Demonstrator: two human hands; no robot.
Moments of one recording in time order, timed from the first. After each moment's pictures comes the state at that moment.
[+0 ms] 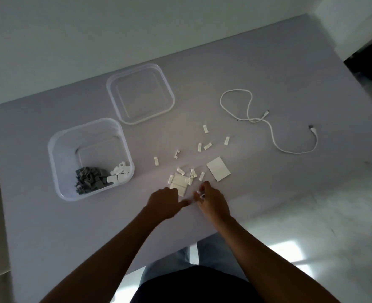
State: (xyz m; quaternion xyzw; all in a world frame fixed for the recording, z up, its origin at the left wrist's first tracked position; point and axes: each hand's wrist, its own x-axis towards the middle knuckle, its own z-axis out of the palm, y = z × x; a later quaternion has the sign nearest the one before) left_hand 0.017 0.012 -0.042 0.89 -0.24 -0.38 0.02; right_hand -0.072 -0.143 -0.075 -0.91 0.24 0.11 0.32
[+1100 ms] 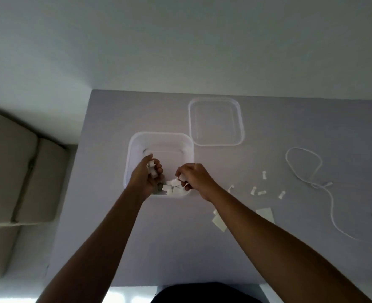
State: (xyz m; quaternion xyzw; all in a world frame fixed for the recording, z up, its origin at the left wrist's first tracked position) left_hand 0.146 0.187 0.016 0.41 0.41 -0.21 0.79; right_hand 0.141 0.015 0.027 -0.72 0.19 0.31 0.59
